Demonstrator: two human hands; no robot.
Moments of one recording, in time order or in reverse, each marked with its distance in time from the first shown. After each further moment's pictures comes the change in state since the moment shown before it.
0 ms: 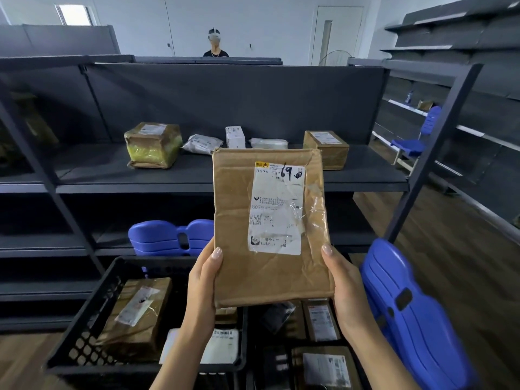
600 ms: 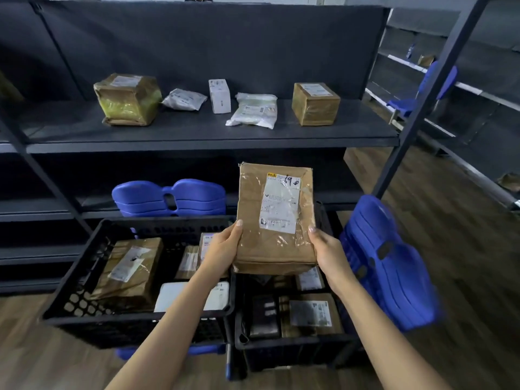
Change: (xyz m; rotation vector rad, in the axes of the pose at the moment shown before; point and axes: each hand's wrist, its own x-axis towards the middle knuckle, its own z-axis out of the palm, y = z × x) left_hand 0.025 -0.087 0.002 0.522 -0.022 -0.388; right_hand 0.014 0.099 -0.058 -0.336 0.146 0.389
